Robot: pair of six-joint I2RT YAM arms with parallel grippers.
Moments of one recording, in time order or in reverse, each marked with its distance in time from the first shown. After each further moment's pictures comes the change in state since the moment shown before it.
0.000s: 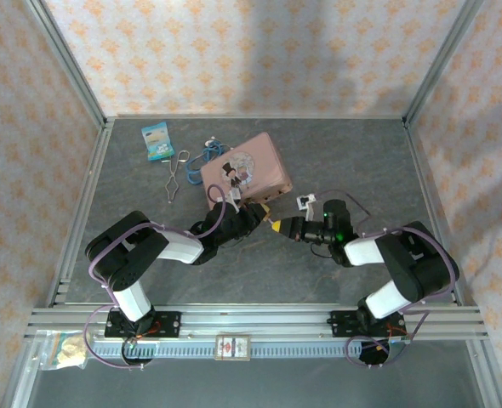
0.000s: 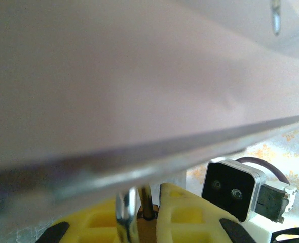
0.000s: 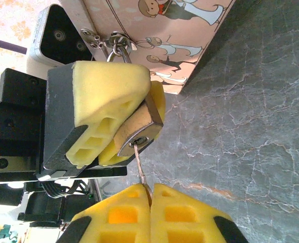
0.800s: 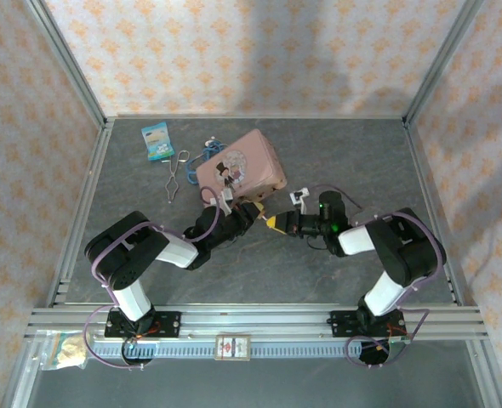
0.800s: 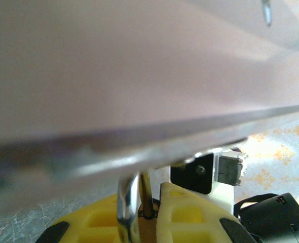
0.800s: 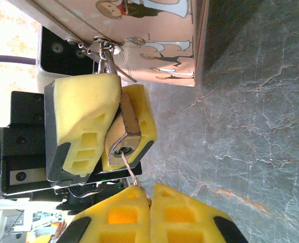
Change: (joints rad) left arm 0.029 0.005 -0.093 0.219 0.015 -0.007; right arm -0.018 0.132 0.111 0.032 -0.155 0.127
